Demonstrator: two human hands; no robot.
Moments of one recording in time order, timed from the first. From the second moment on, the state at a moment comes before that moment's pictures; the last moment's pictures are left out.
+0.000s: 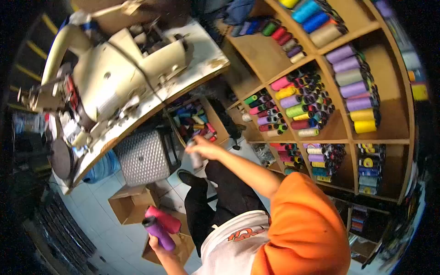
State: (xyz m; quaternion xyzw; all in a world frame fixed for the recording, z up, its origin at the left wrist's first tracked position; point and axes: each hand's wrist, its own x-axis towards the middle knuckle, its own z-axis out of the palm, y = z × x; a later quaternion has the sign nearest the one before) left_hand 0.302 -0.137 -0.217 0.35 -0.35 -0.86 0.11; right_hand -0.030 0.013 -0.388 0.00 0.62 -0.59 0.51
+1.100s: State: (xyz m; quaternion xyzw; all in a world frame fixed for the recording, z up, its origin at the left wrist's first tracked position) left_hand -0.060 -0.101 -0.292 0.14 -0.40 -0.86 -0.28; right_hand -0.613 0.163 -0.309 0.16 0.91 -0.26 -0.27
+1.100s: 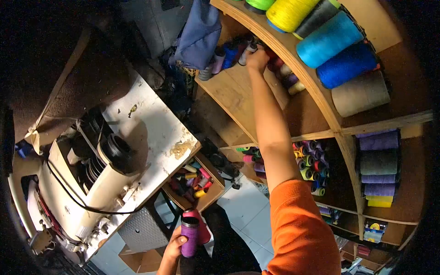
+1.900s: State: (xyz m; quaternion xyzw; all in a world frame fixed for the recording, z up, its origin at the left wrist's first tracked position) left_hand -0.275 -0.071 -0.251 0.03 -0.75 -0.66 0.05; right_hand -0.286 0.114 -0.234 0.16 0.48 -0.83 0.23
